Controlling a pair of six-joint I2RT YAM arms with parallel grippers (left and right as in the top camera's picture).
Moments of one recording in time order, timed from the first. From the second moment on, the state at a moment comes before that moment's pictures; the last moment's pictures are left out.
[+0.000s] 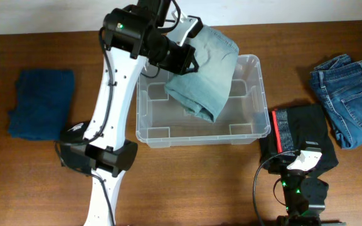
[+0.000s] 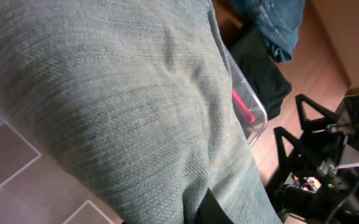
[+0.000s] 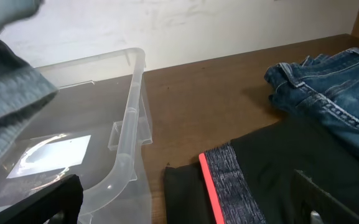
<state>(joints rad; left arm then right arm) -0.41 2.36 2.94 -1.69 0.55 0.07 -0.10 0.11 0.01 -0.07 -0.02 0.15</state>
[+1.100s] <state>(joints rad) -0.42 2.58 2.94 -1.69 0.62 0.06 -0.10 0.11 0.01 -0.07 -0.02 0.15</state>
